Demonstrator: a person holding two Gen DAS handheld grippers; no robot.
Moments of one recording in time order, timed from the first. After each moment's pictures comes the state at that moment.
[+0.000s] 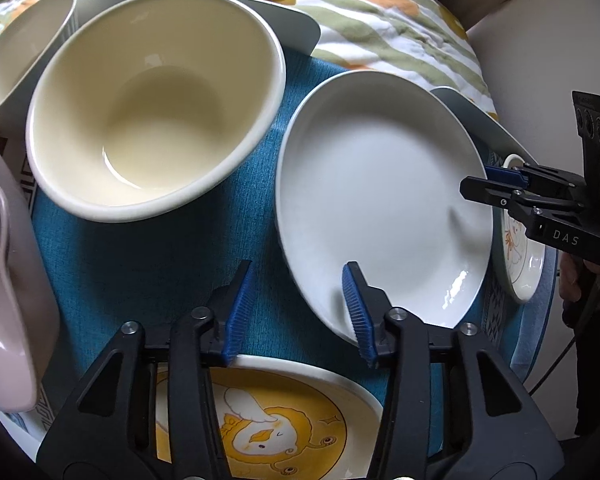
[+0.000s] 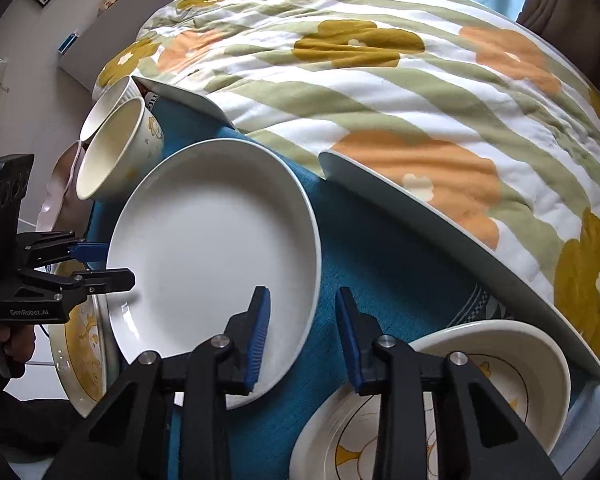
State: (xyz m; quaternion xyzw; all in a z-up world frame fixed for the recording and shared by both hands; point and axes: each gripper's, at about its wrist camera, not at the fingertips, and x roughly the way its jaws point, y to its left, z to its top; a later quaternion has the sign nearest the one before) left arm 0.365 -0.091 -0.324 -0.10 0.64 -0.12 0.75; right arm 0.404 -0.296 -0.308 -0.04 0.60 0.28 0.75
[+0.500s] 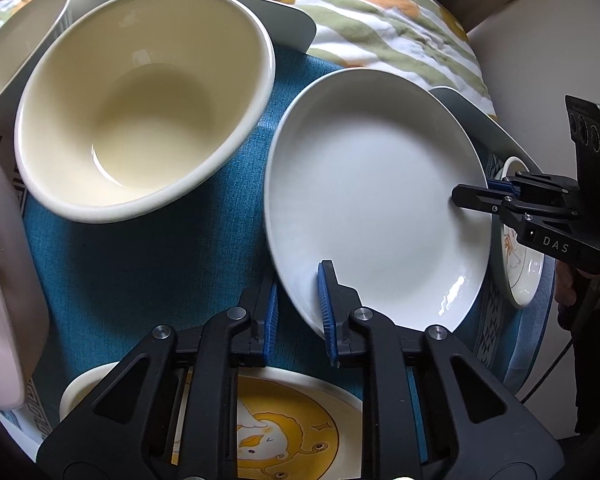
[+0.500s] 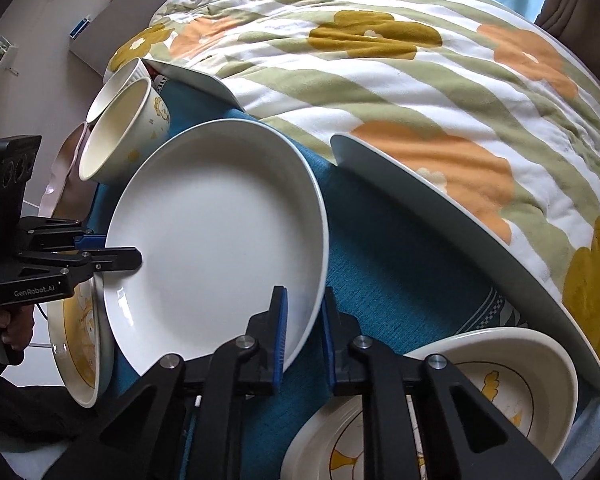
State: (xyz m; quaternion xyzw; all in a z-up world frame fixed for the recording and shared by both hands) left arm 0.368 -0.096 -0.326 -0.11 0.64 -0.12 0.75; right arm 0.404 -0.295 -0.316 -0.04 0.61 0.30 0.73
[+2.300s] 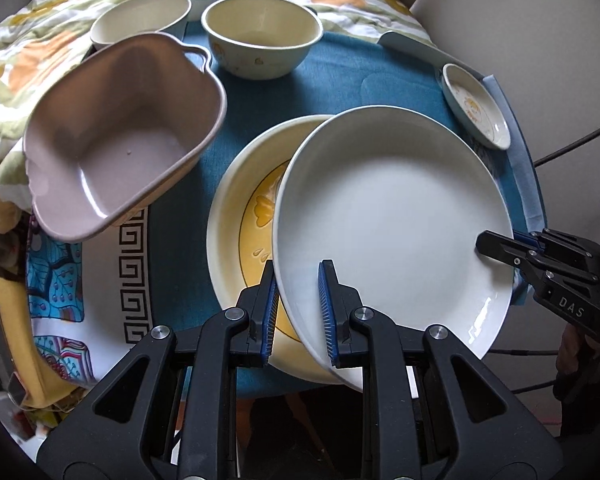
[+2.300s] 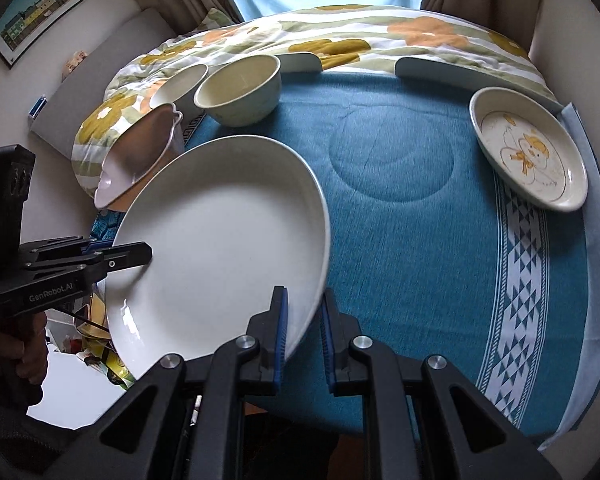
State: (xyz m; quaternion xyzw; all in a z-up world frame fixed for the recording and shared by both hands) left arm 0.229 0.020 -0.283 -0.01 0.59 -0.20 0.78; right arm 0.171 -0.179 -0.260 0.07 0.56 0.11 0.82
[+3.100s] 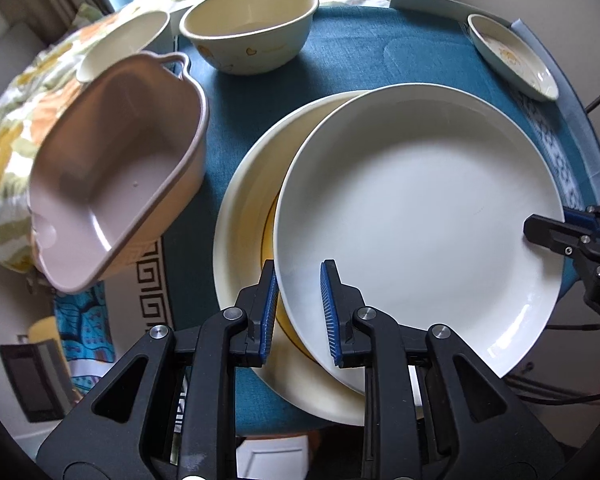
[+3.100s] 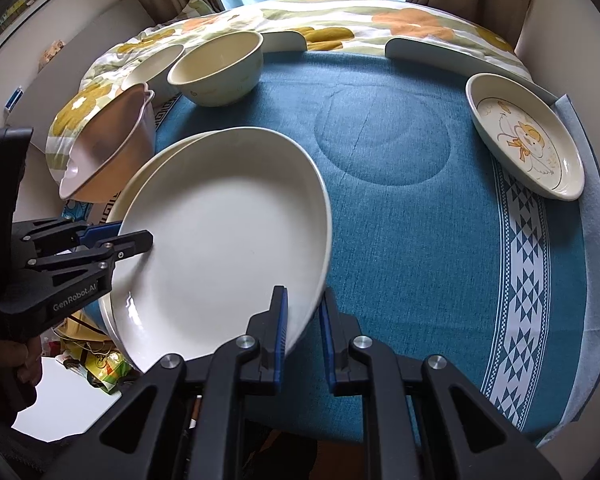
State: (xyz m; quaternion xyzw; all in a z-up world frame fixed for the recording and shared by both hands) left arm 0.233 -0.016 -0.310 0.13 0.57 -0.15 0.80; right arm 0.173 -0.164 -0.279 0.04 0.57 0.07 0.82
